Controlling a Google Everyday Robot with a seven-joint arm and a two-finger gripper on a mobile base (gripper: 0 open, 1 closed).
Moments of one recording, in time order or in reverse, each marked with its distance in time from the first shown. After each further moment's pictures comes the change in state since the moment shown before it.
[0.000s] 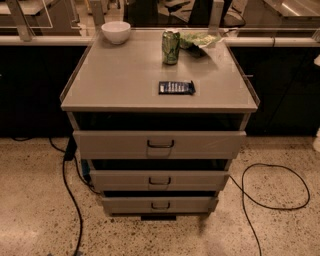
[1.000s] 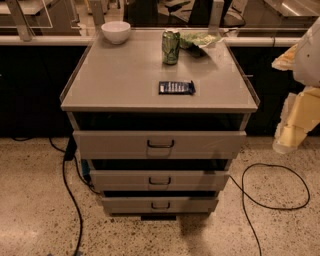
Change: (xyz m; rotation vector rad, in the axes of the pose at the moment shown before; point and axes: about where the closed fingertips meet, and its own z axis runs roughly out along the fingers) arm -0.061 0.024 0.013 -0.069 0.014 -0.058
